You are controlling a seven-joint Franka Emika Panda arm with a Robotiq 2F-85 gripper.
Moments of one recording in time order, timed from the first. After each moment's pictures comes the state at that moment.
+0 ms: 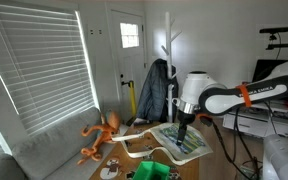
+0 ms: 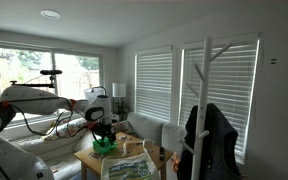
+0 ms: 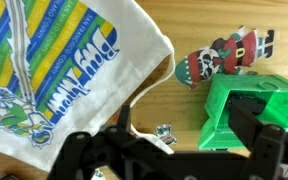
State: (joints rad) arm 0.12 -0.61 -0.06 -2.56 0.08 2.12 -0.13
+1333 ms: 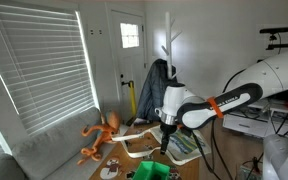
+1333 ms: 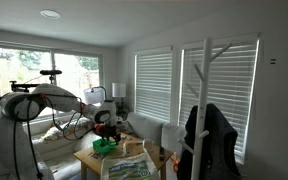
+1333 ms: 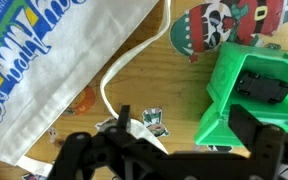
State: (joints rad) arm 0.13 -0.32 0.03 -2.44 0.09 2.29 -0.14
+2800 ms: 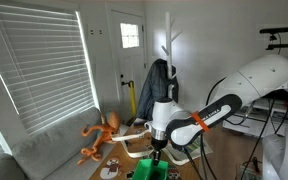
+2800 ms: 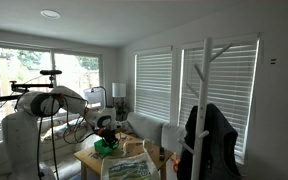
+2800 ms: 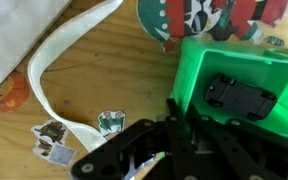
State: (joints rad) arm 0.17 -0.13 0.09 -2.39 0.11 2.39 -0.17
